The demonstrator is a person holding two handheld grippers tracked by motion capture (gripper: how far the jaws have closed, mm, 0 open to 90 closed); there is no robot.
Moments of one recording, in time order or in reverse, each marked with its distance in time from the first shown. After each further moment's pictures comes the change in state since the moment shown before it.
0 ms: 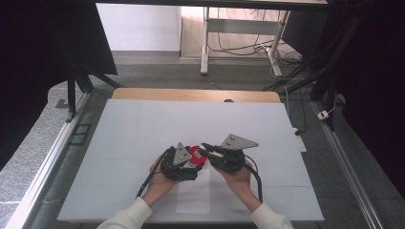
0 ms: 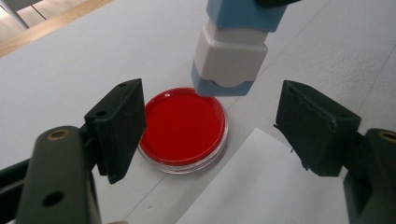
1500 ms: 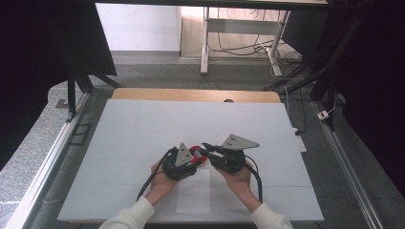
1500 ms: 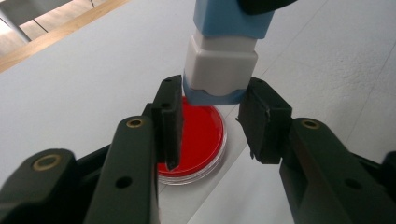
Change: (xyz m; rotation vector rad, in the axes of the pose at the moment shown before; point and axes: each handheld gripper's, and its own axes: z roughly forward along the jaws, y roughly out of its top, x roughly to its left) left arm -0.003 0.000 0.004 -0.021 0.000 0.041; right arm -0.001 -0.002 -0.001 -0.012 -0.003 0.016
